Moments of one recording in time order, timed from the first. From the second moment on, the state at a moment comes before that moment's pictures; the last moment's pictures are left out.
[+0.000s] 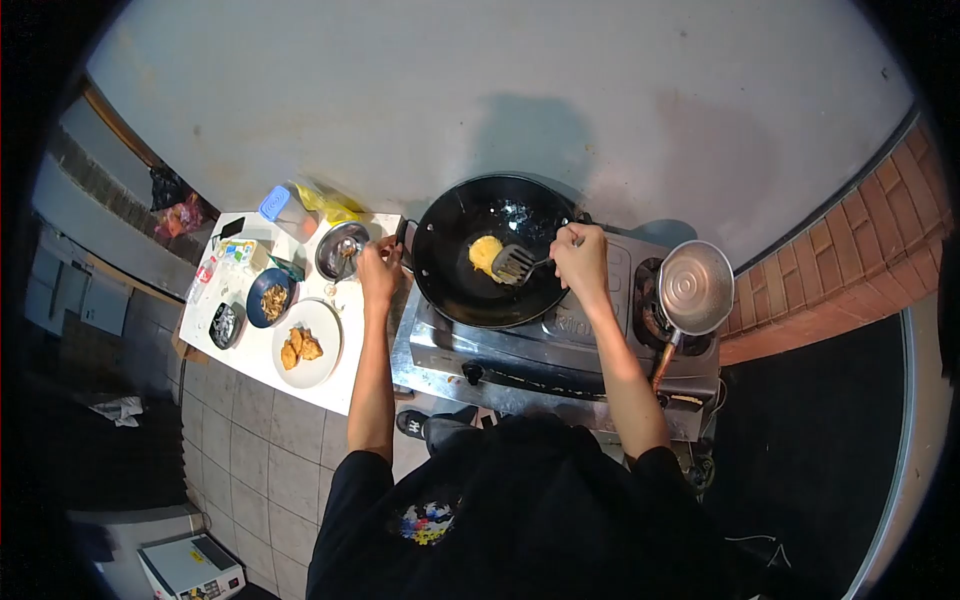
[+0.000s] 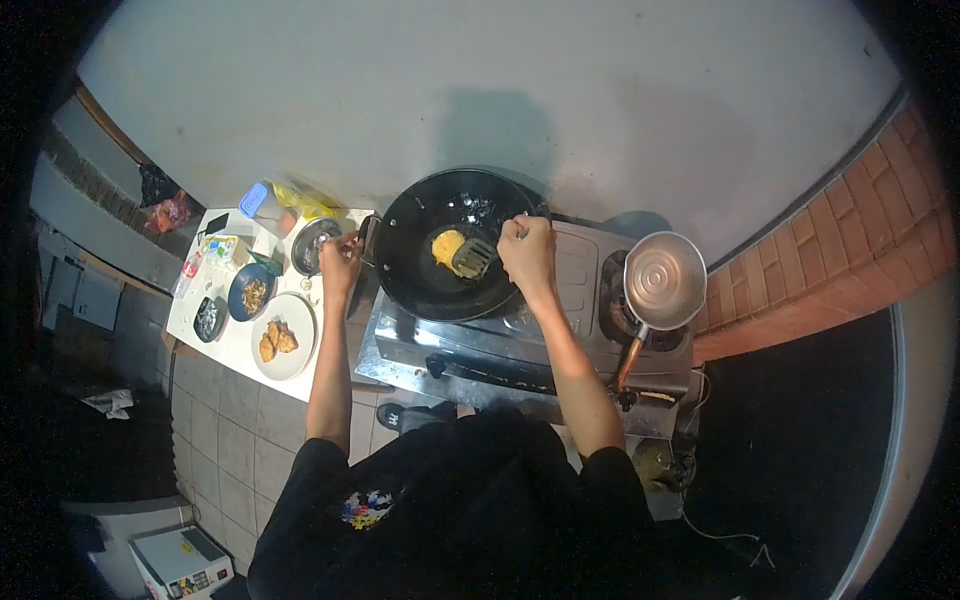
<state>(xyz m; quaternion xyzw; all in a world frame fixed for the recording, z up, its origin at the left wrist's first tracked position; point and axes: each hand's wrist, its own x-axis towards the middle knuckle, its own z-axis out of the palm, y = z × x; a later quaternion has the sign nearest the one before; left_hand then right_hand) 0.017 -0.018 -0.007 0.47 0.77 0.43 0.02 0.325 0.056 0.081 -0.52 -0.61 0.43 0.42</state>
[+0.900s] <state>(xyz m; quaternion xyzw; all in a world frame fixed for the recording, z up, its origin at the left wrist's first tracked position) 0.020 -0.022 0.001 0.46 0.77 0.44 0.04 0.303 0.073 0.073 -0.55 -0.68 0.28 0.39</state>
